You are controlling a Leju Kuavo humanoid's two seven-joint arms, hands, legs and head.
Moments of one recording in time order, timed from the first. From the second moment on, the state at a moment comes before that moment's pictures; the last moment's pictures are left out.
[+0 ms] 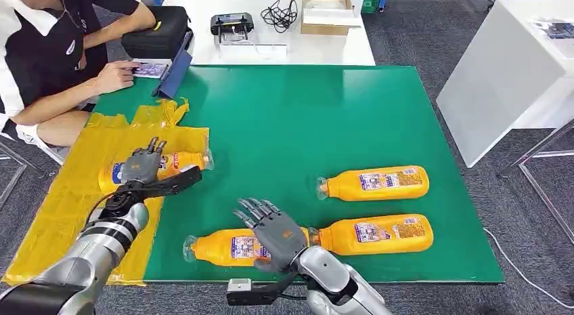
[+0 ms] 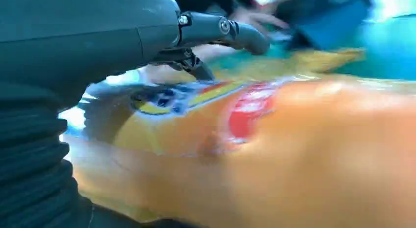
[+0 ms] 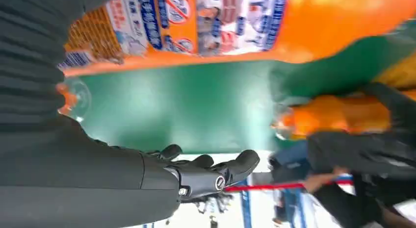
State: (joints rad) left arm -0.56 0.15 -0.12 -0.64 -1.06 0.28 -0.12; right arm -0.31 0.10 0.89 -1.13 1.00 -0.19 -0.07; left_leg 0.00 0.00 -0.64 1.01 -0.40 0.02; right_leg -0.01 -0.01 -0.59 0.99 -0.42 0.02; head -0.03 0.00
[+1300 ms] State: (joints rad) left arm -0.09 -0.02 -0.24 -1.64 -0.40 0.16 -0.47; right arm -0.39 0.20 0.73 -0.80 1.02 -0.23 0.08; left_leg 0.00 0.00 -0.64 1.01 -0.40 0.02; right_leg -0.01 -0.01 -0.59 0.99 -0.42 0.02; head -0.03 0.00
